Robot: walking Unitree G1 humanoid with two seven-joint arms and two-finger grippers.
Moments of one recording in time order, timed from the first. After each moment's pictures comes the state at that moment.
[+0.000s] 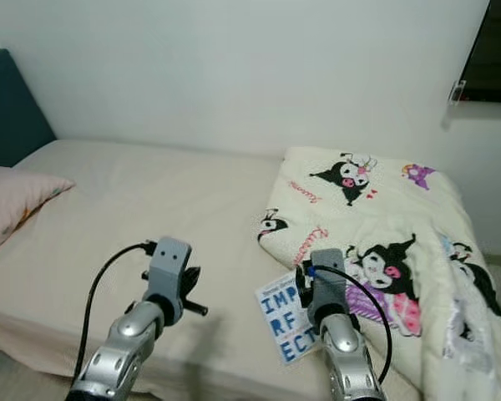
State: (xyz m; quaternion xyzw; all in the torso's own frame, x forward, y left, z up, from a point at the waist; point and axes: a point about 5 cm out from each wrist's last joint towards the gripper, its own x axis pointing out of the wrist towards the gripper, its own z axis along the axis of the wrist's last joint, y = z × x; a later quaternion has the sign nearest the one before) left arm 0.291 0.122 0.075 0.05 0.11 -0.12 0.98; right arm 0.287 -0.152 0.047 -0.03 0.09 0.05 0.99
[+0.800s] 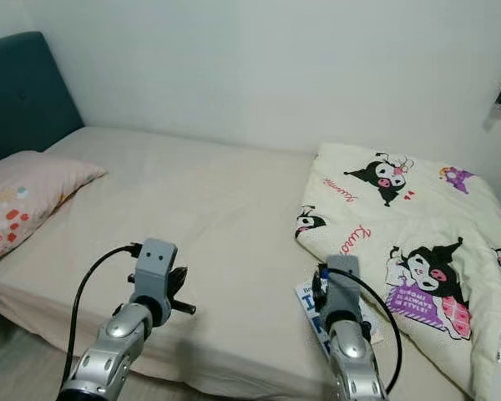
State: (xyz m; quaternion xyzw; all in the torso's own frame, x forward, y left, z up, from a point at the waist) left arm 0.292 0.148 0.061 0.04 0.13 -0.08 0.99; right arm 0.277 -0.182 0.036 -0.03 0.12 -0.05 0.99
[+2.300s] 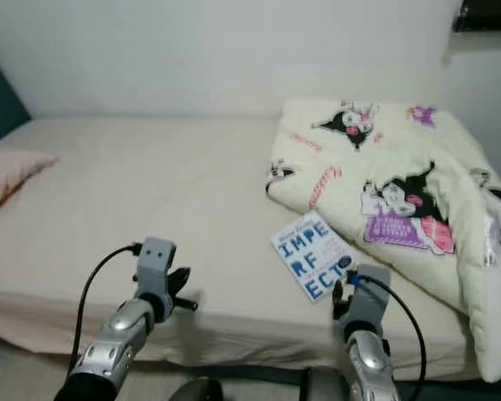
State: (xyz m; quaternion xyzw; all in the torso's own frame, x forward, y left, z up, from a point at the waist) left arm 0.308 0.143 0.055 0.01 0.14 -0.12 0.98; right arm 0.264 -0.204 0.038 0.04 0.12 -0.11 0.99
